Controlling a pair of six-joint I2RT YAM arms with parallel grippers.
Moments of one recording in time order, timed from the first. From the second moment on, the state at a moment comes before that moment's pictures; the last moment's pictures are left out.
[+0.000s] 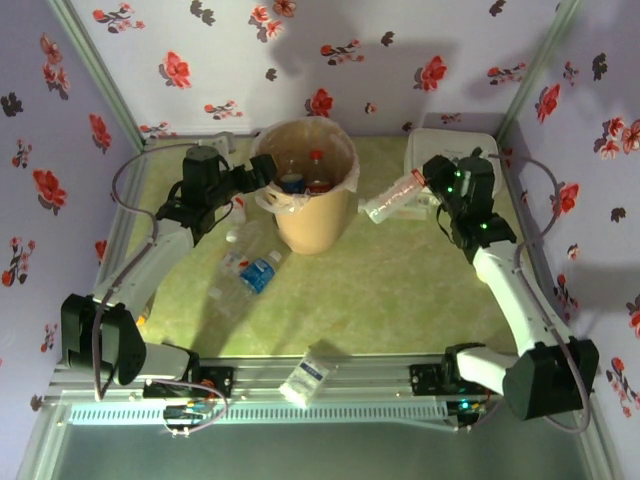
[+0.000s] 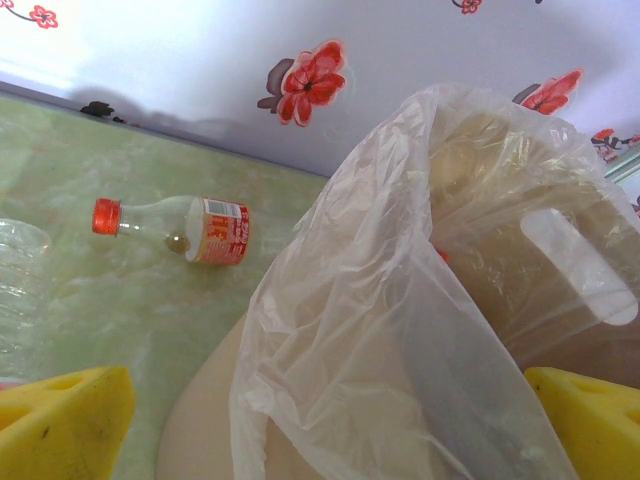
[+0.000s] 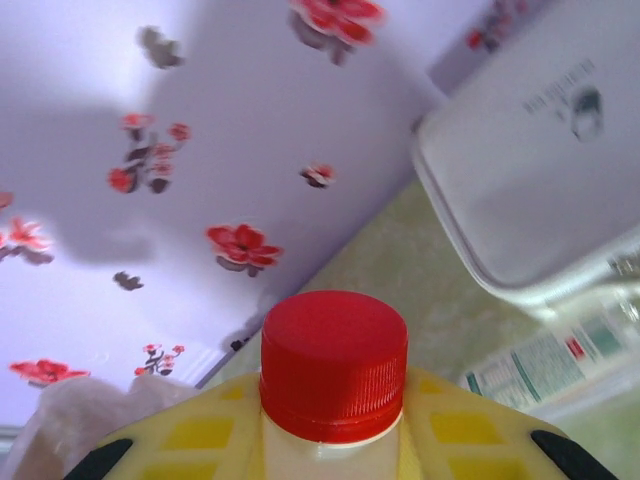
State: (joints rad) left arm -0.35 1.37 1.11 -0.11 0.14 -0.54; right arm 0.18 1.15 1.02 -0.18 0.04 0.87
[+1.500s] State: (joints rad) left arm -0.35 1.38 1.11 -0.10 0.14 -0.55; right arm 0.62 1.48 1.37 -0.08 -0.02 0.00
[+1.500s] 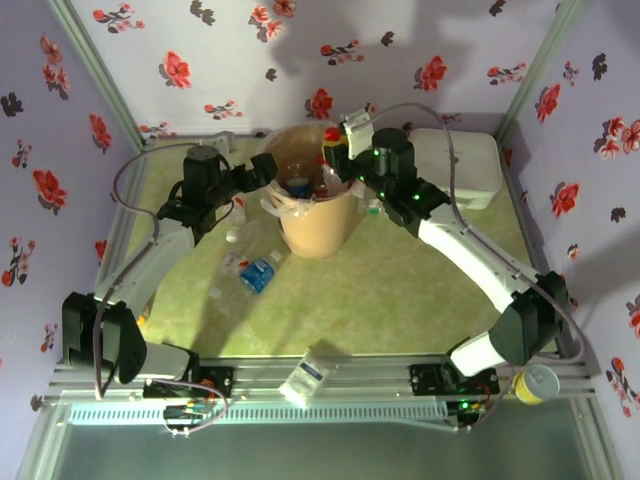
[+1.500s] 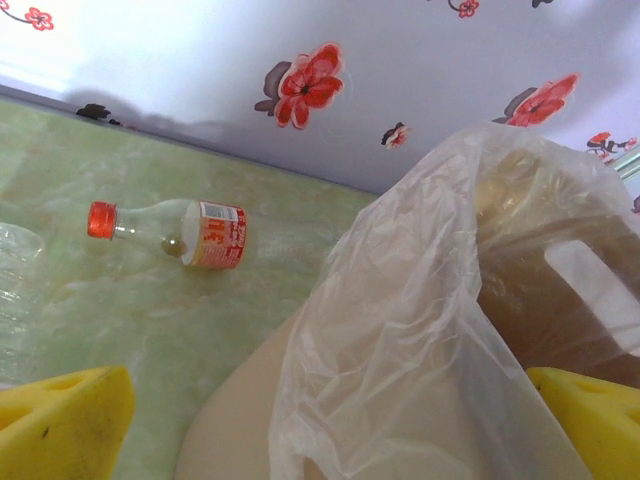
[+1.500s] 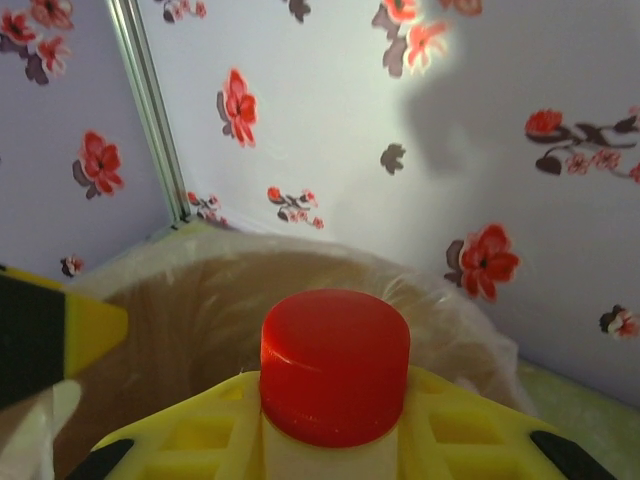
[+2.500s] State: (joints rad) left arm -0.35 1.39 1.11 -0.07 0.14 -0.57; right arm 0.62 1.46 1.18 0.13 -0.06 0.07
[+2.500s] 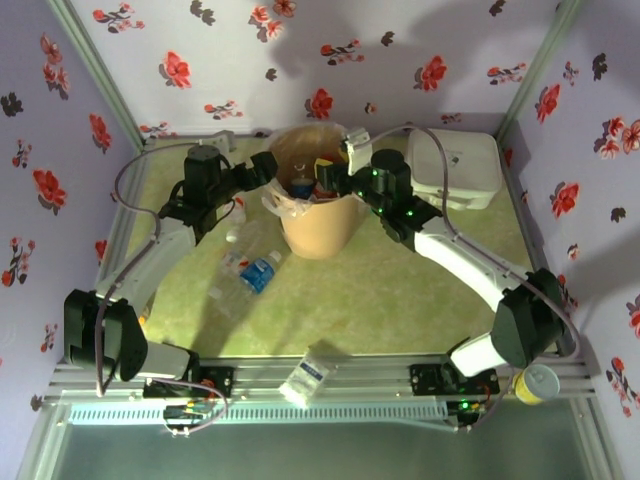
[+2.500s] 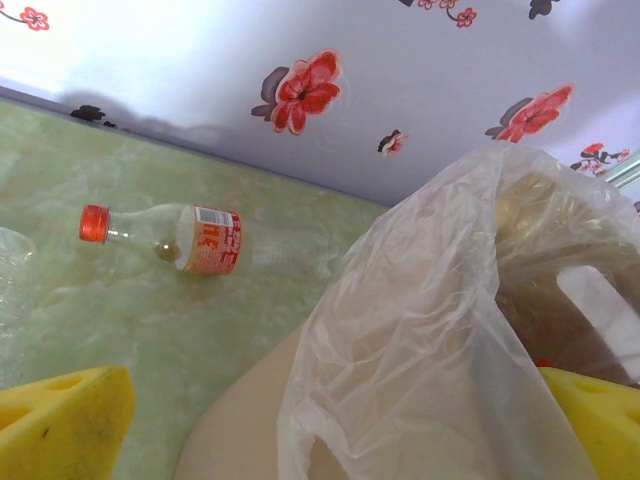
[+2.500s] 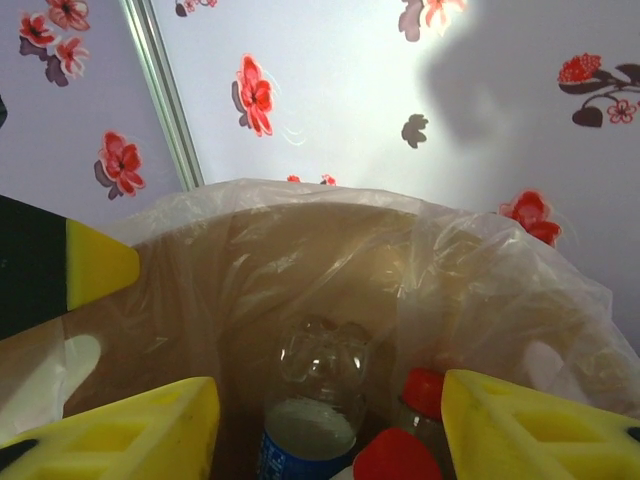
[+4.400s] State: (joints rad) left arm -0.35 1.40 1.12 -0.09 0.16 -0.57; right arm 0.23 1.96 1.66 -0.83 -0.15 -0.78
